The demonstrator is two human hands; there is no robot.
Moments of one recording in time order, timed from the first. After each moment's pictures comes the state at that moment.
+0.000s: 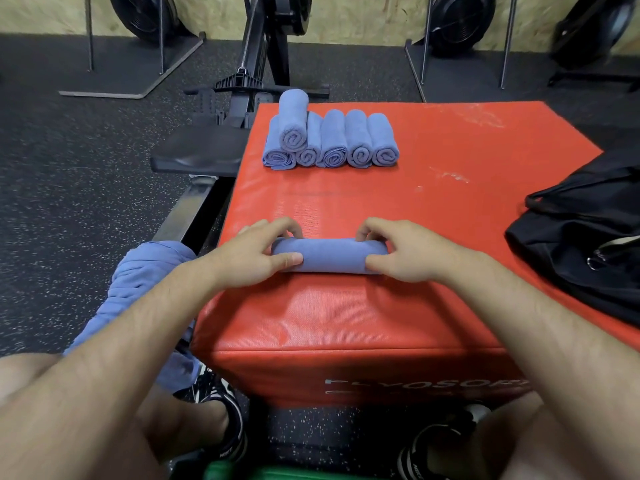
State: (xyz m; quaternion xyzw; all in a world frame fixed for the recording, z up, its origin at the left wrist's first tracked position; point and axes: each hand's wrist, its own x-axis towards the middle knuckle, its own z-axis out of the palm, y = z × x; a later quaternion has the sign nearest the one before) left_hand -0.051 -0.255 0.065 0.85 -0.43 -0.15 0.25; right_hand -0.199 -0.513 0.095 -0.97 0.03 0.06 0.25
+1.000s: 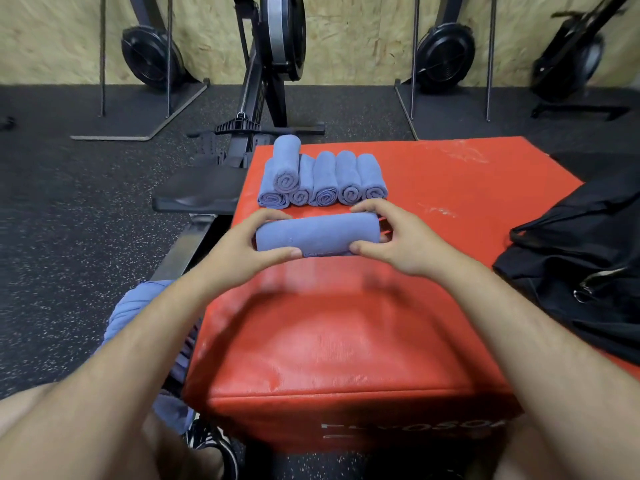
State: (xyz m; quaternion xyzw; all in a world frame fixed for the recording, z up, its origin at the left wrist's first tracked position) left_hand -0.044 -0.279 0.119 0.81 -0.39 -0.06 0.44; right_hand -0.174 -0.536 0.129 -0.91 0.03 -0.14 0.39
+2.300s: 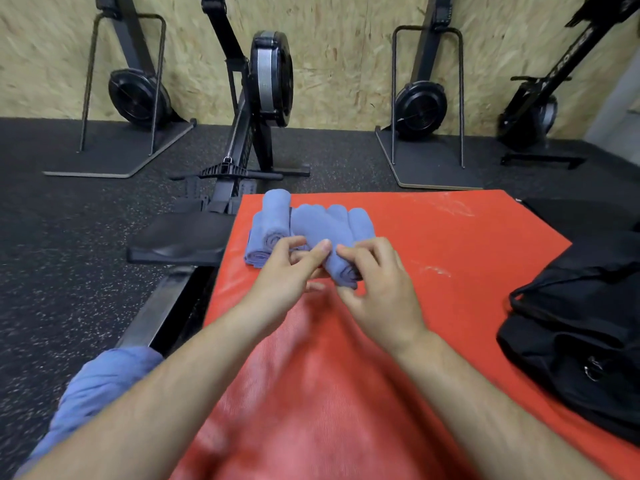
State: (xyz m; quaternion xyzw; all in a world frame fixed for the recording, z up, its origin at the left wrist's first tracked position) left_hand -0.029 -0.381 0.147 0.65 -0.18 -0.23 0.70; right_hand -0.126 -0.509 0.130 -0.89 0.02 -0.42 0.17
